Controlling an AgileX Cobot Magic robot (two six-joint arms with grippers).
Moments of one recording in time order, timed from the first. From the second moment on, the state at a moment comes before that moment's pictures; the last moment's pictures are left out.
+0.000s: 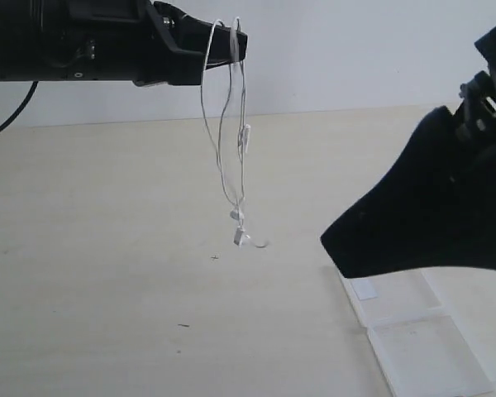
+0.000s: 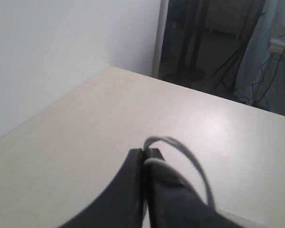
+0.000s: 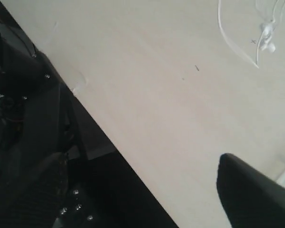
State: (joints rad) left arm -0.30 1.55 -1.10 -1.68 0.68 1.75; right arm 0.58 1.07 -1.13 0.50 1.23 -0.26
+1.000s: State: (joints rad) left arm -0.30 1.33 -1.10 -1.50 0.54 1.60; right arm 0.58 1.23 -1.09 0.64 0.70 -0.60
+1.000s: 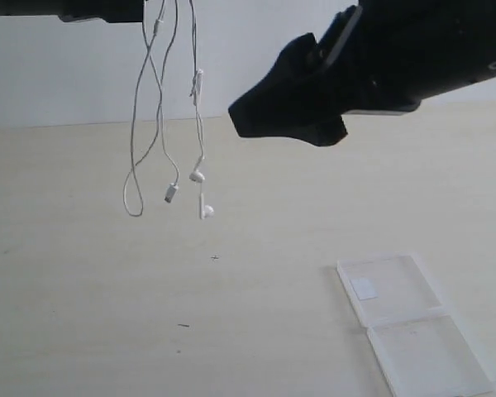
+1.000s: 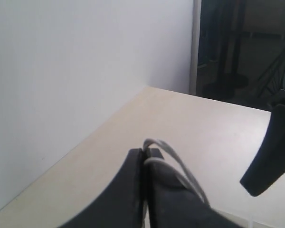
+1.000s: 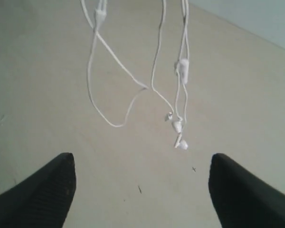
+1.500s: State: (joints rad) left arm -0.30 1.34 -1.10 -1.50 0.36 1.60; right arm 0.58 1.40 -1.09 0.99 0.61 -0.96
